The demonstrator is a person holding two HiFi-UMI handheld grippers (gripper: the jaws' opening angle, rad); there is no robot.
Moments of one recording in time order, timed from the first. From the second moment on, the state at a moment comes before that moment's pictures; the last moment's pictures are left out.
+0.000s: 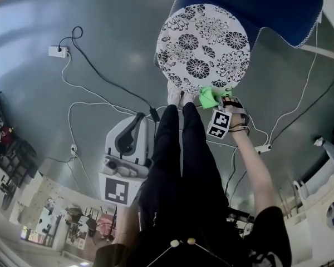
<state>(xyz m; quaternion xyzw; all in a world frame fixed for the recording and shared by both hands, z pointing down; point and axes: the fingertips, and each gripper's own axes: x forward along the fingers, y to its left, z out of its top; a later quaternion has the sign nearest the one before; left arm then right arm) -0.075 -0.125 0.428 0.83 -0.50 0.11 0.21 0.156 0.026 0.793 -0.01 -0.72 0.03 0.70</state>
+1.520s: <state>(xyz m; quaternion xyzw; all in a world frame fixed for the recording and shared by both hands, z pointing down) -0.050 -0.096 0.107 0.91 -0.42 -0.02 0.01 0.150 -0.048 0.073 0.60 -0.79 -0.03 0.04</state>
